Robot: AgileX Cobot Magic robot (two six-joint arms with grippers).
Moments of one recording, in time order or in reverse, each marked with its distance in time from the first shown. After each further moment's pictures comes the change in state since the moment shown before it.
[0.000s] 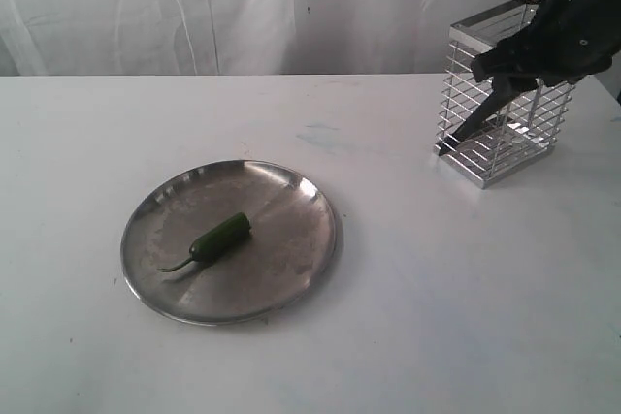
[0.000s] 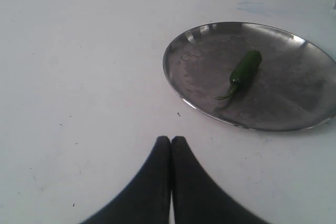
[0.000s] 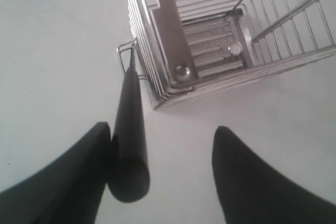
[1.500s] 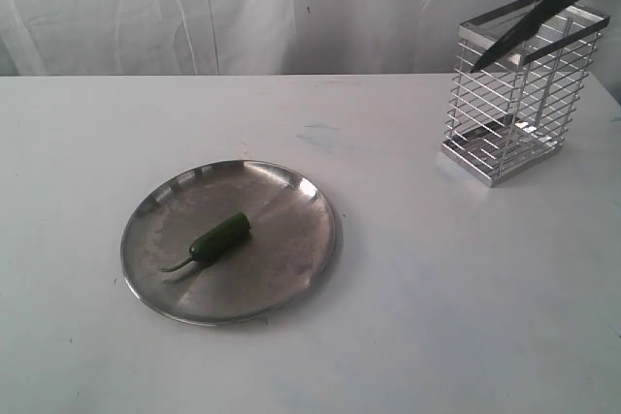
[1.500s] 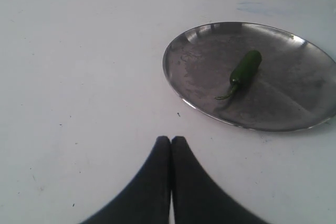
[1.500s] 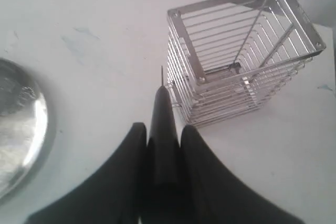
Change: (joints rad) left arm 0.000 0.000 0.000 0.000 0.000 0.000; right arm 0.004 -0.366 0.000 0.147 0.107 0.002
